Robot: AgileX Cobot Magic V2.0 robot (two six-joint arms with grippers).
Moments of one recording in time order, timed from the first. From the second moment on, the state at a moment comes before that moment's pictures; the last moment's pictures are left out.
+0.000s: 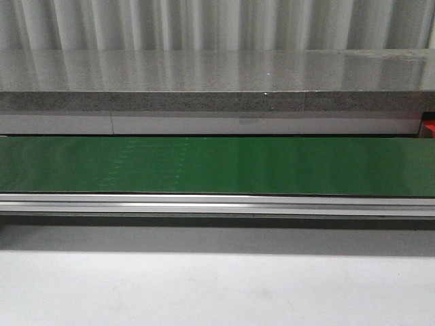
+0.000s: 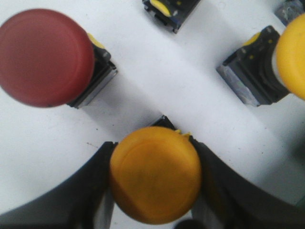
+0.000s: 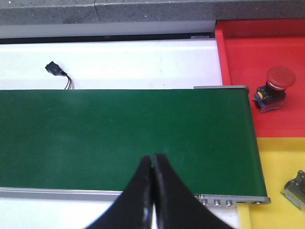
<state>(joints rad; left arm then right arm) 0.33 1.68 -0.94 0.19 0.57 -0.52 -0.20 0.79 -0.75 0.29 0.64 -0.26</state>
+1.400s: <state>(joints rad) 0.13 1.61 -1.21 -0.07 0.92 0.06 -0.20 0.79 -0.75 0.29 0.64 -0.26</state>
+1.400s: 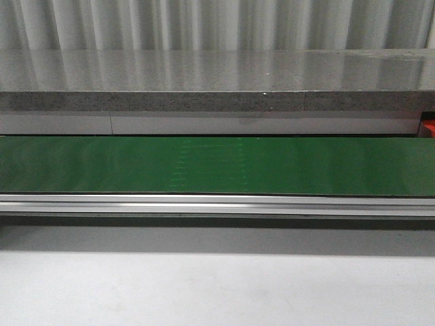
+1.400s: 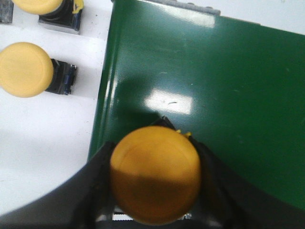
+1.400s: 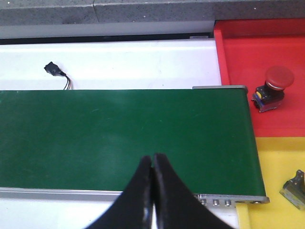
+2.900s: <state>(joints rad) 0.52 1.43 -1.01 -0.23 0.72 0.10 -0.20 0.79 -0.75 0.29 0.64 -0.26</state>
